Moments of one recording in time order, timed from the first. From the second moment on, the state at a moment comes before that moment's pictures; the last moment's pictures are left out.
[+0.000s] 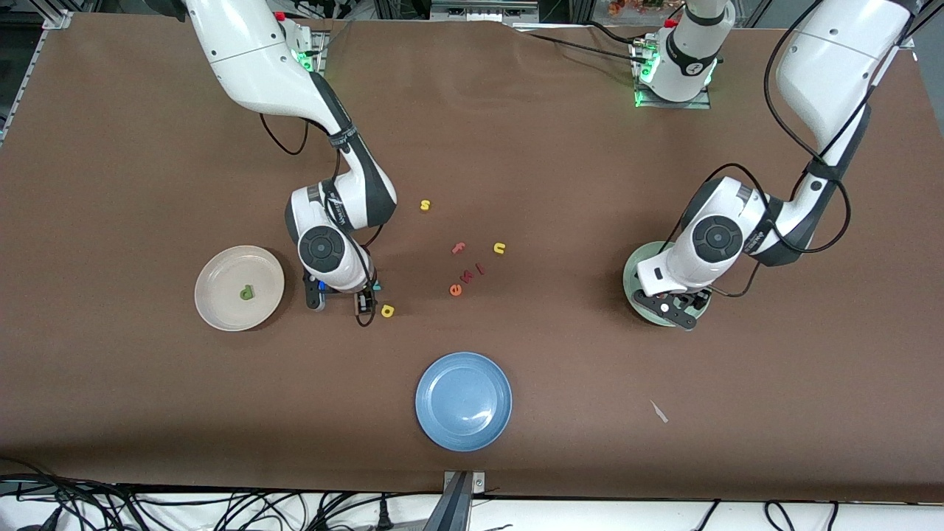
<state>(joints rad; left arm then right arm) 0.24 0.56 -0.48 -1.90 0.52 2.29 -0.02 0.59 0.74 -0.15 -1.63 0.16 2.27 1.77</state>
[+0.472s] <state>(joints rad) 0.24 0.43 -0.52 -1.64 0.28 1.91 -0.02 0.59 0.74 -0.15 -1.63 0.16 2.28 1.77</state>
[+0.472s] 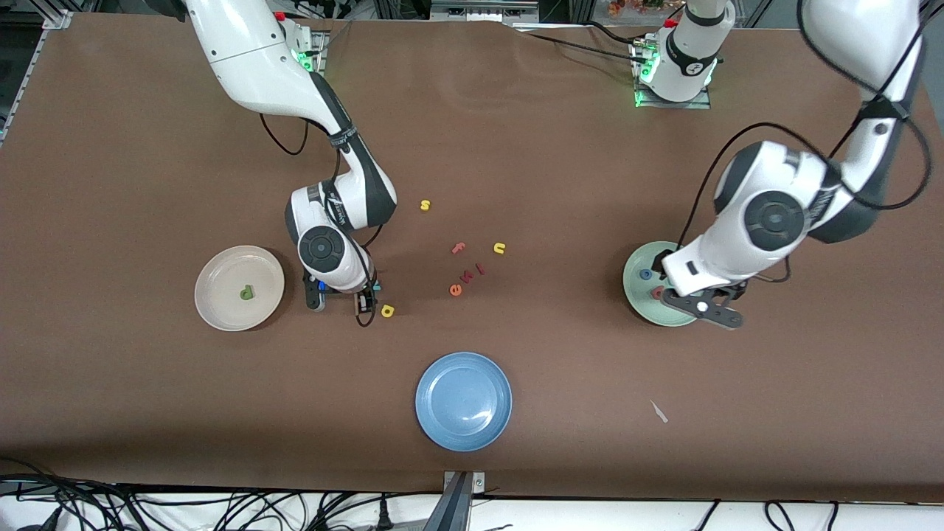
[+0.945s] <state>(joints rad) 0.25 0.41 -0.52 -1.30 0.20 1.63 -0.02 0.59 0.74 -0.15 -1.63 0.16 2.28 1.76</state>
